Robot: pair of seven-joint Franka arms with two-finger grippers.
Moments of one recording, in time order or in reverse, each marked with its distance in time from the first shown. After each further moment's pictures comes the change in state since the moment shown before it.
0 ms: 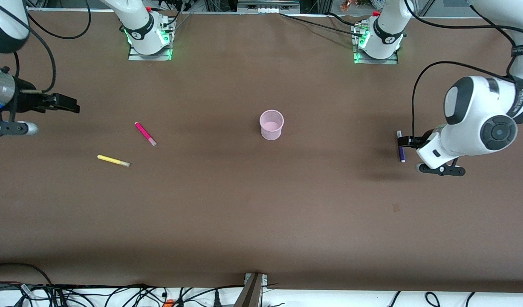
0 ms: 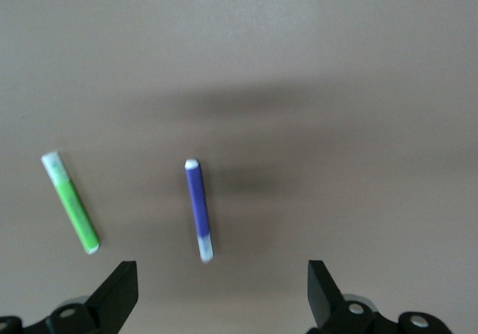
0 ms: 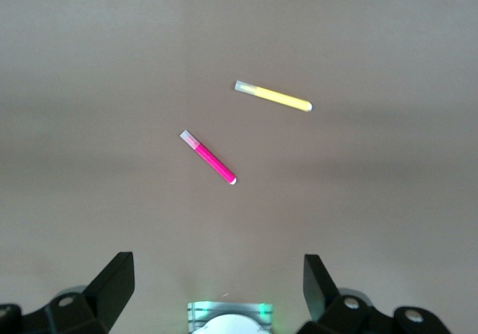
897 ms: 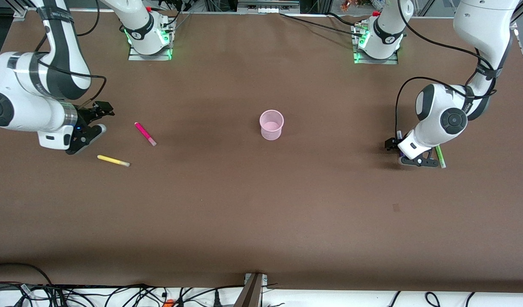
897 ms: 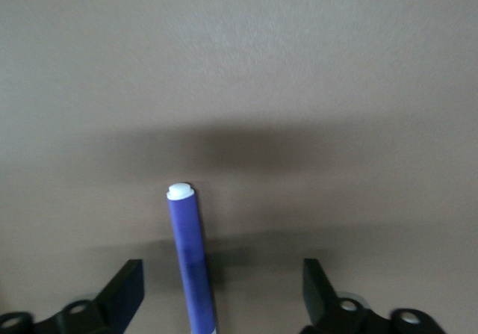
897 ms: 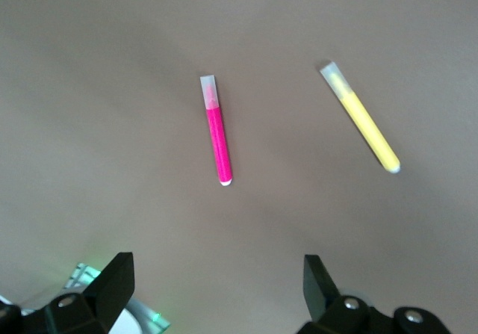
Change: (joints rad) left arm 0.063 0.075 0.005 -0.380 0.075 0.565 0.002; right arm 0.001 0.024 0.011 -0.410 0.001 0.327 -0.631
